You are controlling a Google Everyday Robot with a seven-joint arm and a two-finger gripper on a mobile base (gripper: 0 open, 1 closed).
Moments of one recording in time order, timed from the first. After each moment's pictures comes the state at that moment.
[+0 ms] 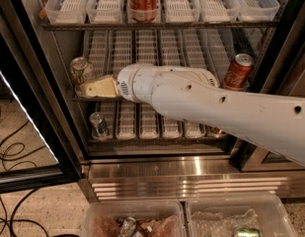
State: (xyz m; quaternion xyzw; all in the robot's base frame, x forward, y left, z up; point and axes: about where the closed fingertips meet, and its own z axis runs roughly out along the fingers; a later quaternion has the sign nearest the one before) arm 0.613 0.094 0.884 -0.26 0.77 0.22 0.53
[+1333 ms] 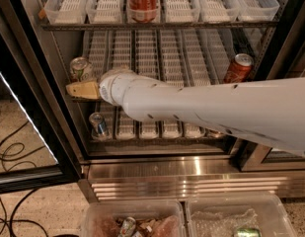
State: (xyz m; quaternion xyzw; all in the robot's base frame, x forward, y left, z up) arm 0.641 0.146 0.859 -0.25 0.76 0.22 0.56
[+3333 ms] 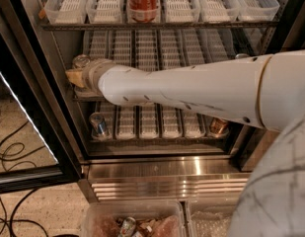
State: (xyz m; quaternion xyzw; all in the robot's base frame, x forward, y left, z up) arm 0.687 0.197 0.857 -0.30 0.74 0.20 0.57
